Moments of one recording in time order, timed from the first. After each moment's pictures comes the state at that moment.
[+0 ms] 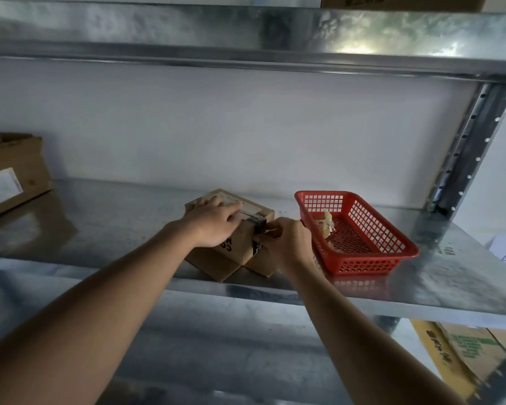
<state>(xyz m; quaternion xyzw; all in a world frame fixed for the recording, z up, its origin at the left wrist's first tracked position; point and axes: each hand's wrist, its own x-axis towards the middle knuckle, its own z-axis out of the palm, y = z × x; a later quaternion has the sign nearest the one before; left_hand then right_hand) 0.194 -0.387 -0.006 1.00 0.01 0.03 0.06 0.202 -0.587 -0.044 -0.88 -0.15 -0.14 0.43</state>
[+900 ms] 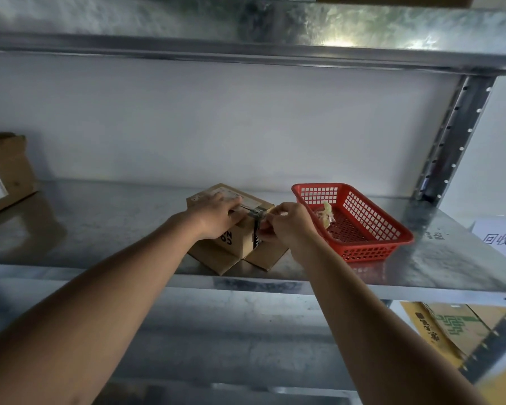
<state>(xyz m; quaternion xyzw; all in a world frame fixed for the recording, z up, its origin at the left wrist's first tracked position) 0.196 -0.383 -0.002 1.00 -0.02 0.01 0.07 0.204 -0.574 -0.015 -0.75 0.01 0.04 0.66</state>
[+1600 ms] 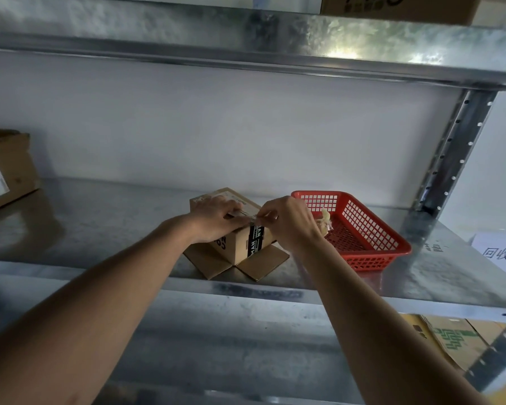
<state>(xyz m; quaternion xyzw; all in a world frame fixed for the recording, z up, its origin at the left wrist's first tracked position) 0.204 -0.378 -0.008 0.98 -0.05 0.05 0.16 0.215 -0.591 0.002 -0.91 -0.27 -0.17 0.26</state>
